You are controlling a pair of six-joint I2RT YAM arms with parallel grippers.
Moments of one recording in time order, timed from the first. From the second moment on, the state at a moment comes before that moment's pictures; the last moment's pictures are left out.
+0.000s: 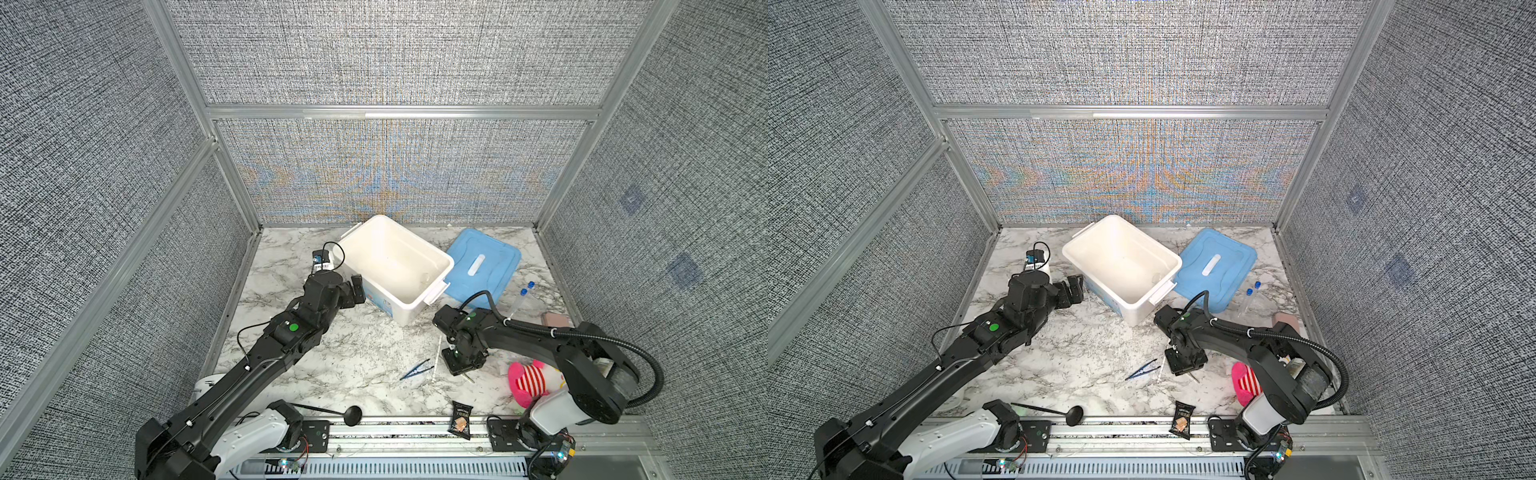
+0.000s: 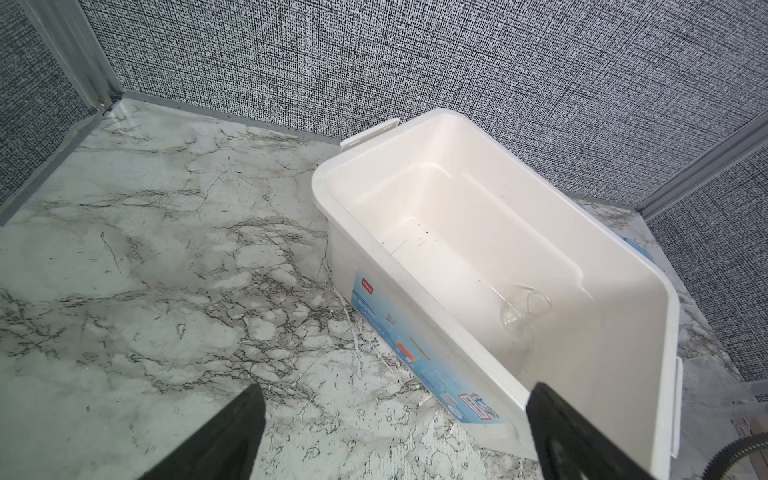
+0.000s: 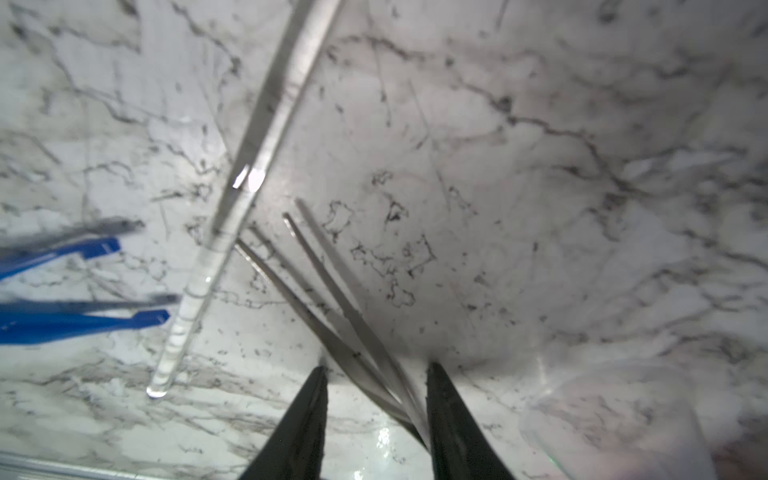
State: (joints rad) left arm -0.63 1.02 0.87 -0.35 -0.34 -0.52; right arm 0.74 1.55 0.83 -0.88 -0.02 0.42
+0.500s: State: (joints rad) left arm -0.63 1.02 0.81 -0.27 -0.33 -0.54; right arm 0.72 1.51 0.79 -0.85 0.00 0.41
